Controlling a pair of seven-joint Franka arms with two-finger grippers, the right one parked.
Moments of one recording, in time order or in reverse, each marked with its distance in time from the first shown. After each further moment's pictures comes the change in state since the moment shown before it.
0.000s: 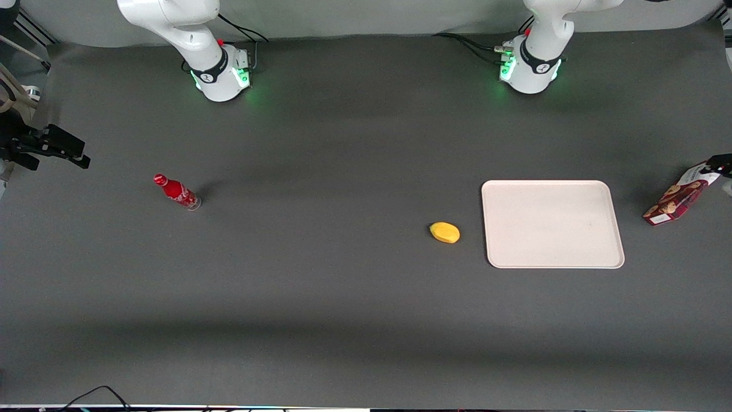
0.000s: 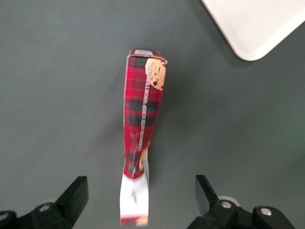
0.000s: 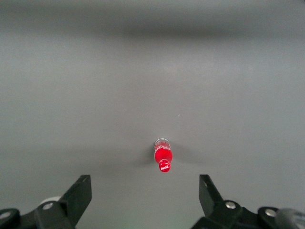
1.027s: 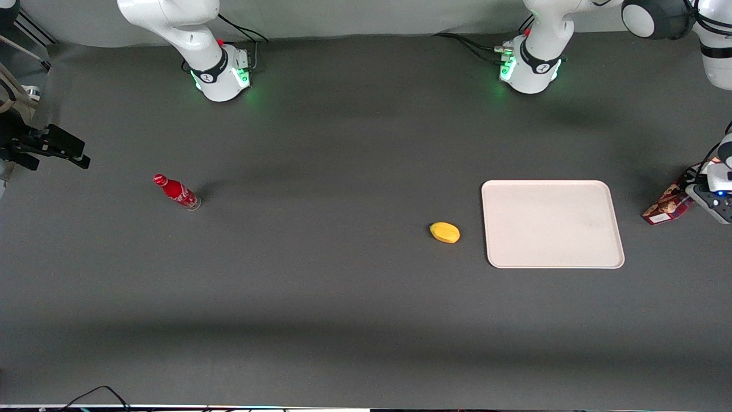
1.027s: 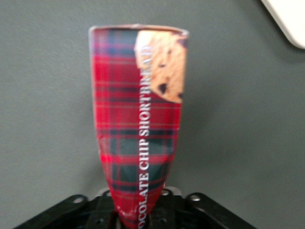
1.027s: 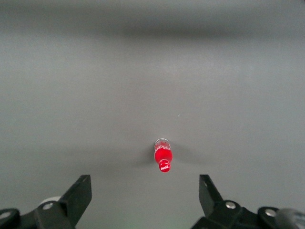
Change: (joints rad) arm 0.015 0.169 0.020 -0.098 -0.305 0.235 0.284
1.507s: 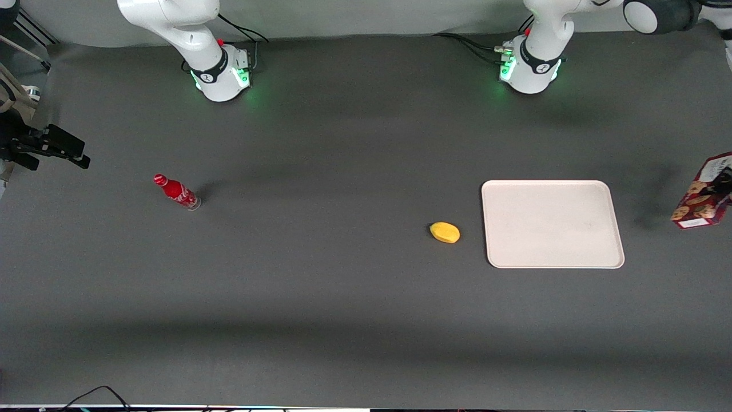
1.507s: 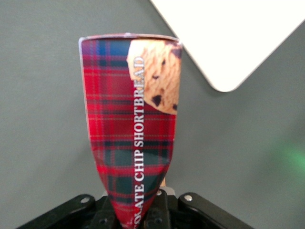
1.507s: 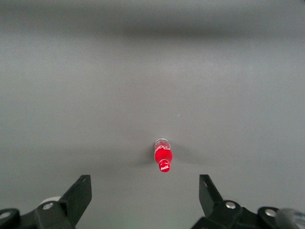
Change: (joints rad) arm -0.023 -0.026 0.064 0.353 0.090 -0.526 -0.188
